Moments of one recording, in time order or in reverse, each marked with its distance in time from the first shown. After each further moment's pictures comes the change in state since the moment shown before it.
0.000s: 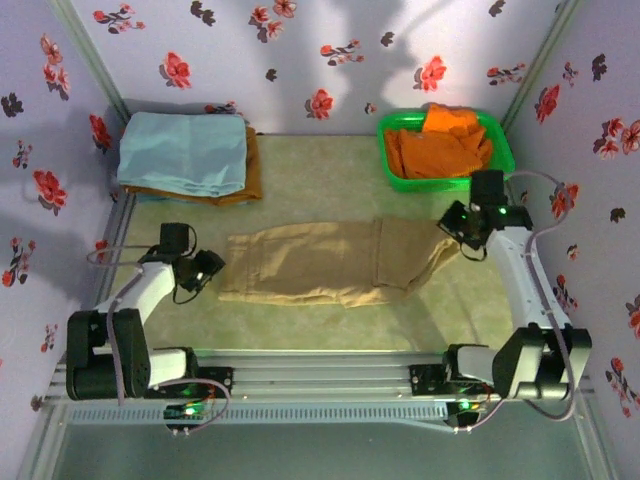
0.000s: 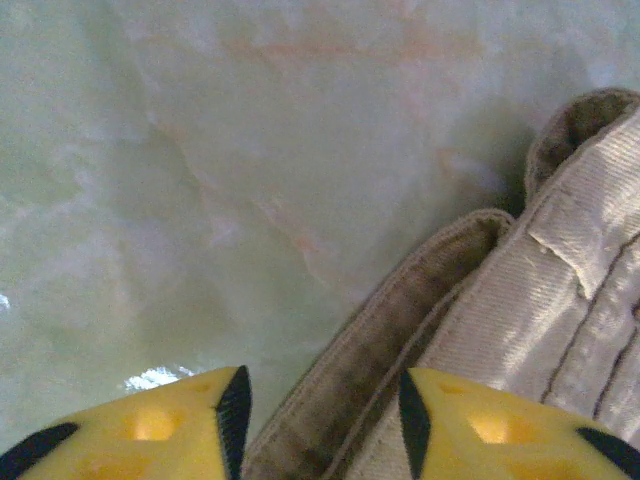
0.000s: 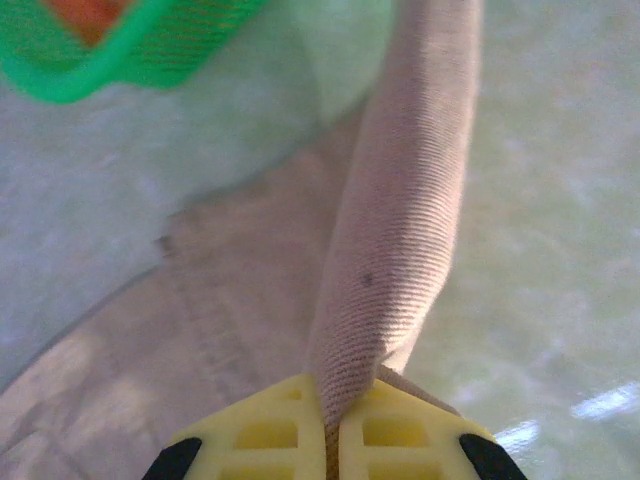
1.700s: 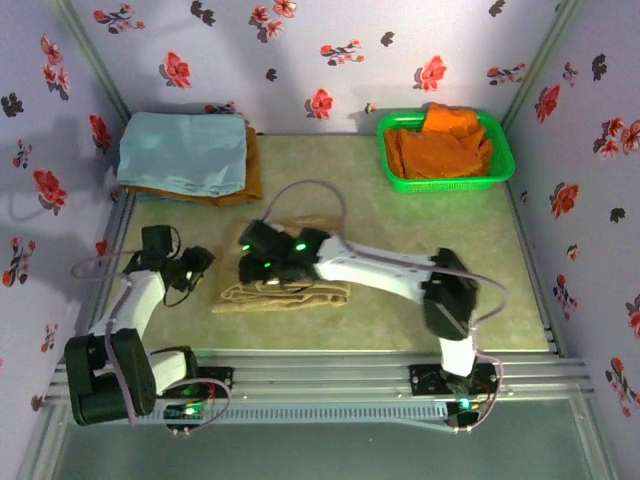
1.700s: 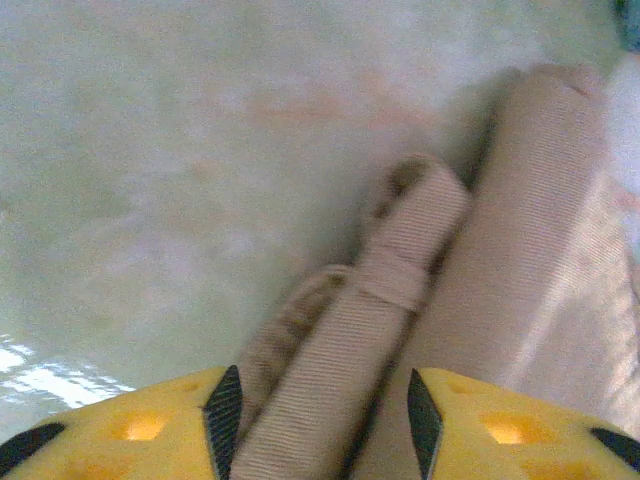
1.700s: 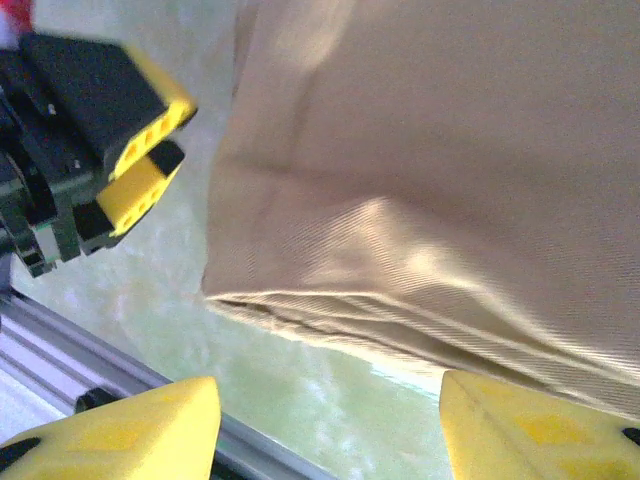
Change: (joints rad) left arm 0.073 -0.126 0.018 -0.049 0.076 -0.014; right arm 1.066 0.571 0.430 0.186 0.098 0.338
